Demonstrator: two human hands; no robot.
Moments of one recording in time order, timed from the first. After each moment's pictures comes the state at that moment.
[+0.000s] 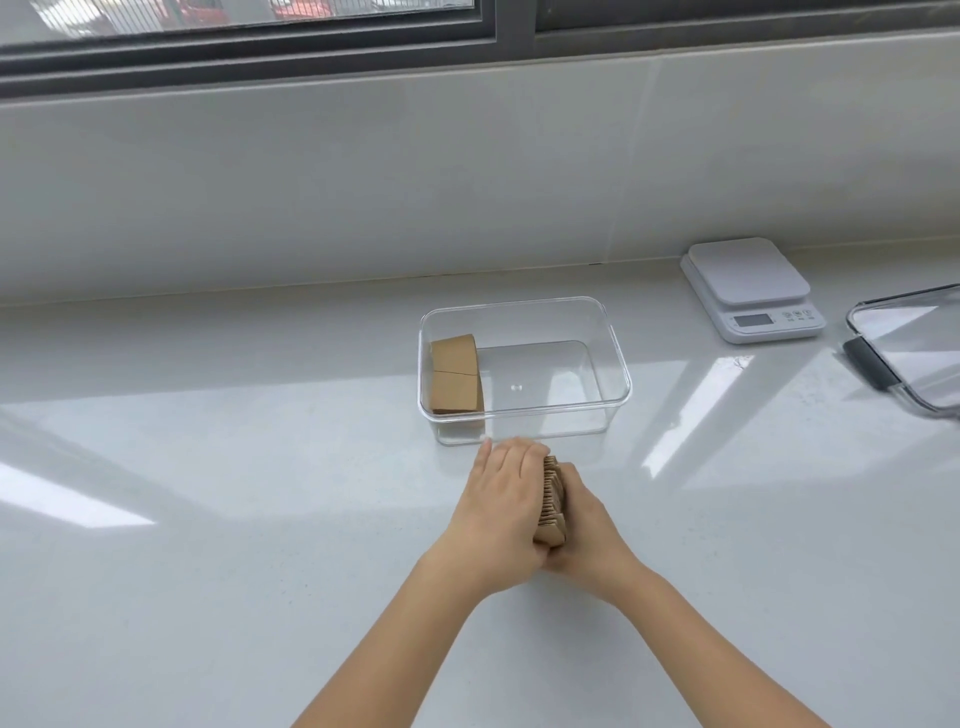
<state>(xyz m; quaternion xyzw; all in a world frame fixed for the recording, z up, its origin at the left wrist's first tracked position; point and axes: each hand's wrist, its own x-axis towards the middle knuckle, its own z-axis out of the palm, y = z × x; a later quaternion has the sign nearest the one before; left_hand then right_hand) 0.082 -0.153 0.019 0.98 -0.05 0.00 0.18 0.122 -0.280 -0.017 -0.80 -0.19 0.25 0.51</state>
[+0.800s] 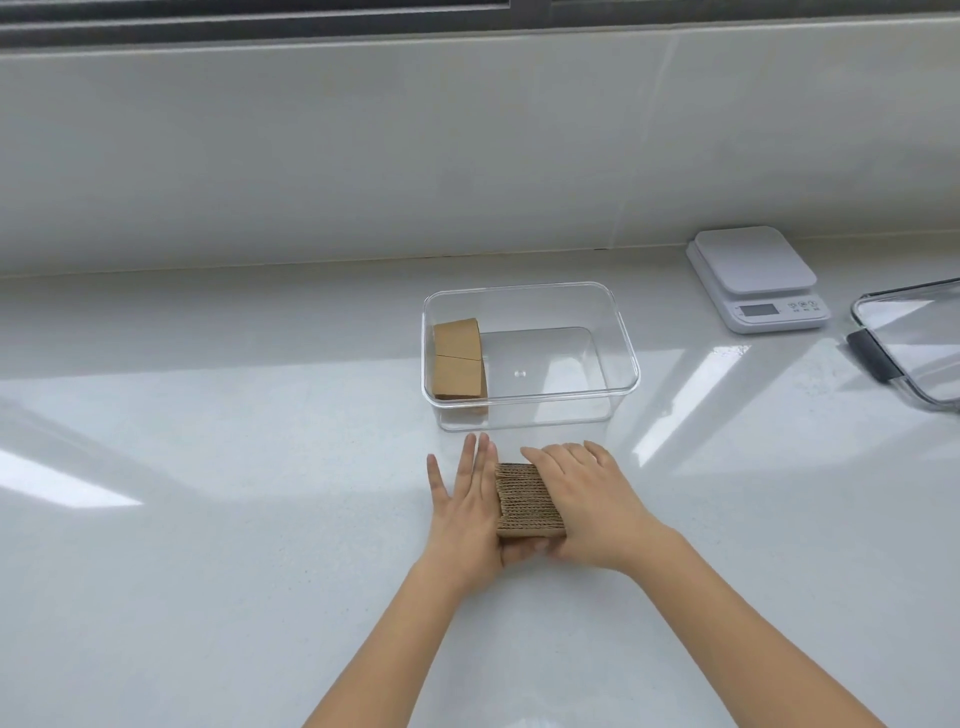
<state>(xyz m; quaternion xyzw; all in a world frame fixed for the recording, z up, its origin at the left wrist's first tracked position) 0.070 -0.125 -0.074 0.99 0.03 -0.07 0.15 0.144 -0.276 -0.011 -0.90 -0.41 0.12 0.03</state>
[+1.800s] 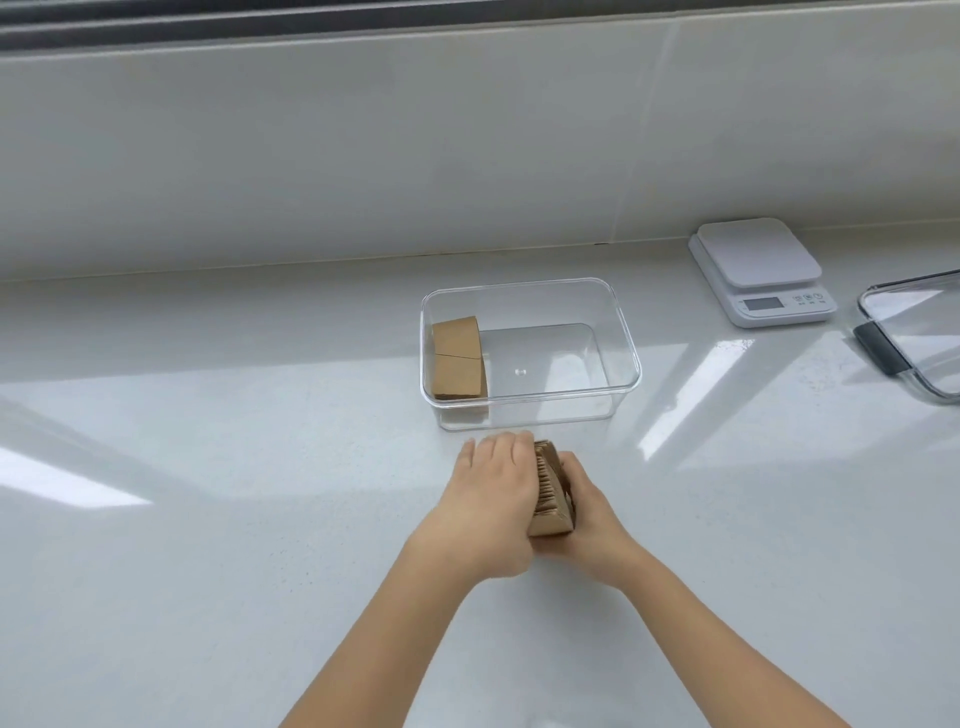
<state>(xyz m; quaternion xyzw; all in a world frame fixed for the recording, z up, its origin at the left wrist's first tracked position) 0.080 -0.142 0.044 0.99 -0.03 -0.14 0.10 0.127 -0.279 -0.034 -0.75 -0.16 0.29 0.57</state>
